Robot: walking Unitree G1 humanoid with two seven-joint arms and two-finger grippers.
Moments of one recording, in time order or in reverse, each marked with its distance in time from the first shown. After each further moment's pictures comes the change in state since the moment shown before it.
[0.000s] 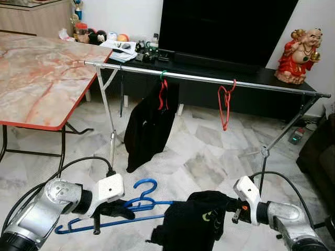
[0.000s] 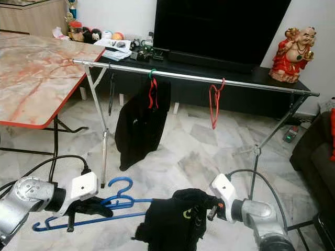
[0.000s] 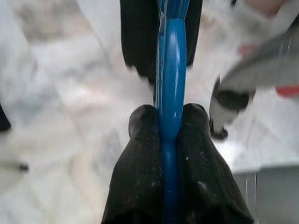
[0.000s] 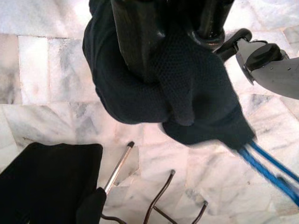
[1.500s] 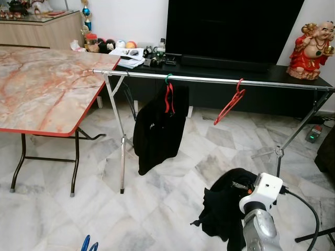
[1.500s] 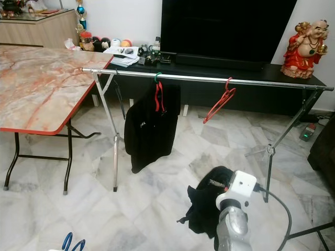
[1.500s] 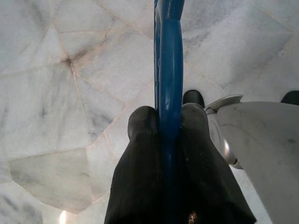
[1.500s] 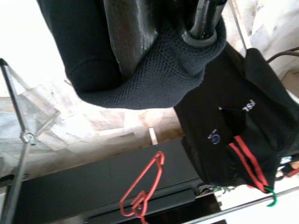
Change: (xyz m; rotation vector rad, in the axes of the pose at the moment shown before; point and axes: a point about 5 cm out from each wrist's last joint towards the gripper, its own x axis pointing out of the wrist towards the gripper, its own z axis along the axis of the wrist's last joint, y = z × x) left arm 0.075 -0.123 -0.164 -0.995 0.383 0.814; right arm 0.016 0.022 0.004 0.501 -0.481 -1.032
